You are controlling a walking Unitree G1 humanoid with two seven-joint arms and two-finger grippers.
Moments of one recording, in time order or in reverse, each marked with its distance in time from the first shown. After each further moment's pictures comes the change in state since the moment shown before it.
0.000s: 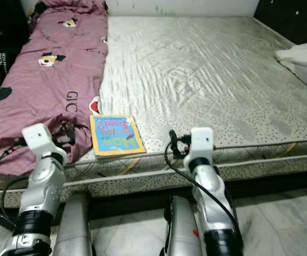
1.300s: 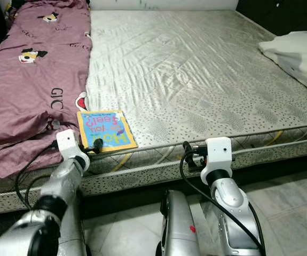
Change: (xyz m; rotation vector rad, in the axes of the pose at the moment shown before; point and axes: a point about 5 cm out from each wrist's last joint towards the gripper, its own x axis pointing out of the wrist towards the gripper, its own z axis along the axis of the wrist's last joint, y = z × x) left arm 0.017 -0.030 -0.038 -0.026 0.257 -0.190; right arm -0.035 -0.023 0.007 -0.070 0.070 -0.017
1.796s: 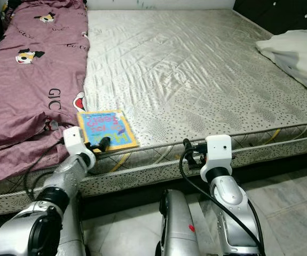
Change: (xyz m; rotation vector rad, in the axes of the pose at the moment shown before) left arm 0.005 -0.016 -0.004 -0.072 0.059 -0.126; right arm 0.003 0.001 0.005 -0.003 -0.019 -0.012
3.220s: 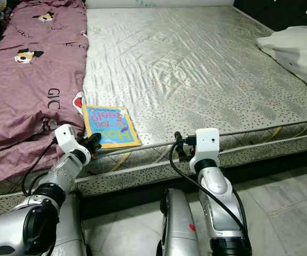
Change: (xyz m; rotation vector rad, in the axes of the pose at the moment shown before) left arm 0.000 0.012 0.017 -0.153 -0.093 -0.056; right arm 0.024 0.018 -0.001 0.032 -0.023 -0.003
